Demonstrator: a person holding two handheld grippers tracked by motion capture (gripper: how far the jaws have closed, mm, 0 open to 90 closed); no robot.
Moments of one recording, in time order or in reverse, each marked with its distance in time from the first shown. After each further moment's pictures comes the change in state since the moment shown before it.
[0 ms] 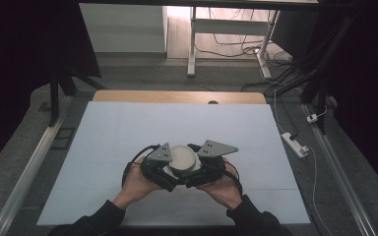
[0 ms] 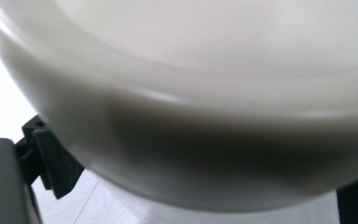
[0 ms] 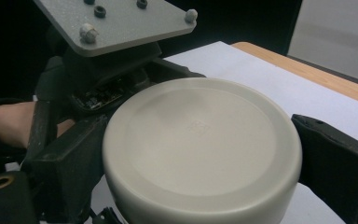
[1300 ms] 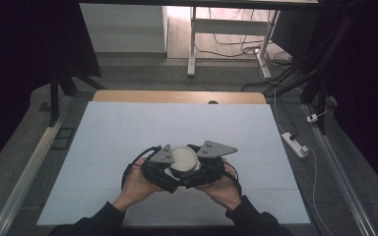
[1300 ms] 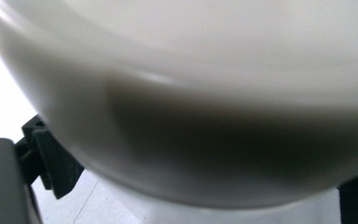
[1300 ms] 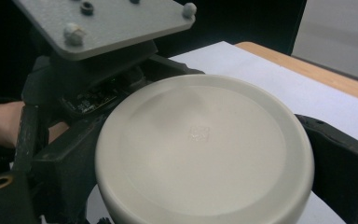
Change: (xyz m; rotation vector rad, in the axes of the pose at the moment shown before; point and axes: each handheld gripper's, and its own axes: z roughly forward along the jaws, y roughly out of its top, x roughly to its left) left arm -0.007 0.004 -0.001 0.044 0.039 0.014; right arm 0.001 -0.001 0.002 -0.003 0.003 -0.006
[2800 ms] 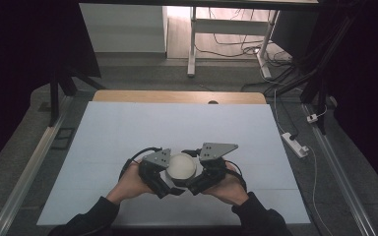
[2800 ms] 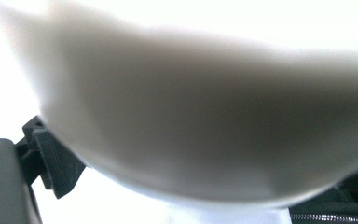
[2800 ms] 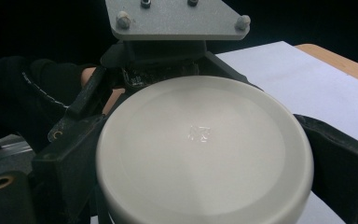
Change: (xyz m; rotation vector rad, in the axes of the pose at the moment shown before) left arm 0.010 -0.006 -0.004 -0.013 -0.274 0.131; right arm -0.004 0.003 -0.007 0.031 0.233 -0.075
